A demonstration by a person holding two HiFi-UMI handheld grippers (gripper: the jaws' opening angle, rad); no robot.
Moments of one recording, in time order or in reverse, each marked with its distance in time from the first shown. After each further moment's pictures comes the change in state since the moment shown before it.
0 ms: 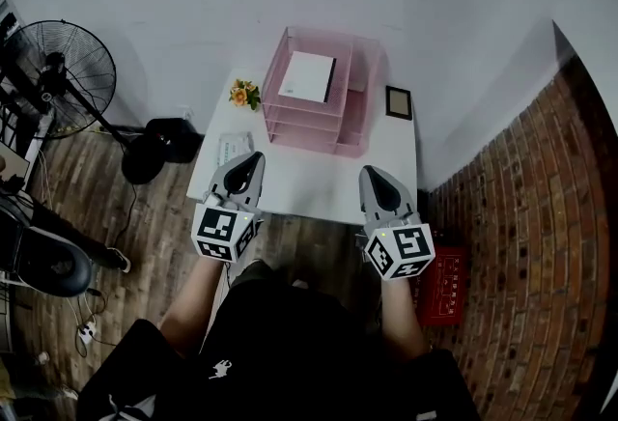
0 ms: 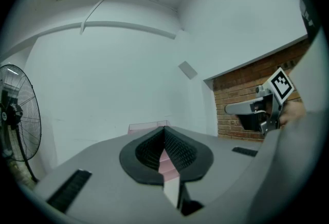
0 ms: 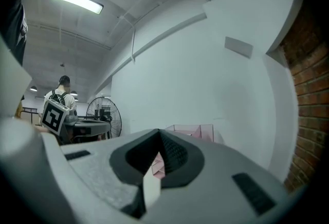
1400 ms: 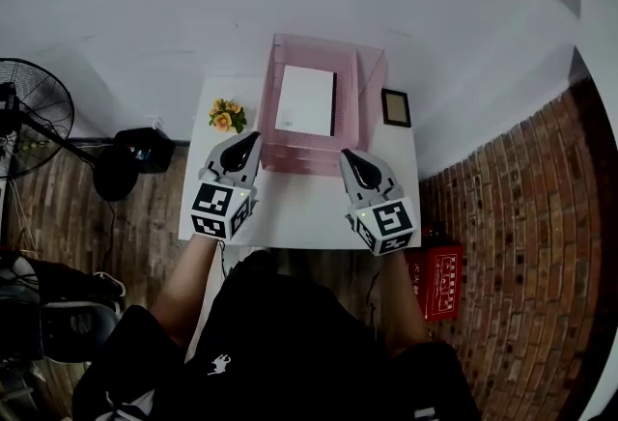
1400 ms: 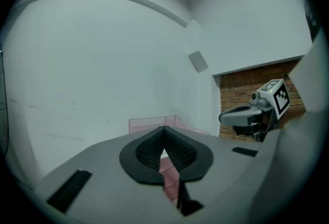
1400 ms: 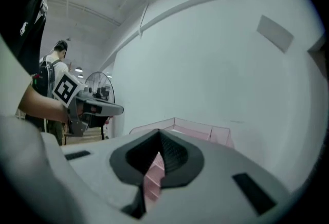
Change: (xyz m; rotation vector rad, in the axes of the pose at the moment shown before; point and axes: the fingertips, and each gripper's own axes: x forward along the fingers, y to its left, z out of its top) left arm 0.158 0.115 -0.026 -0.072 0.083 -0.164; right arm 0.186 -0.025 -0.030 -0.182 0.160 0.022
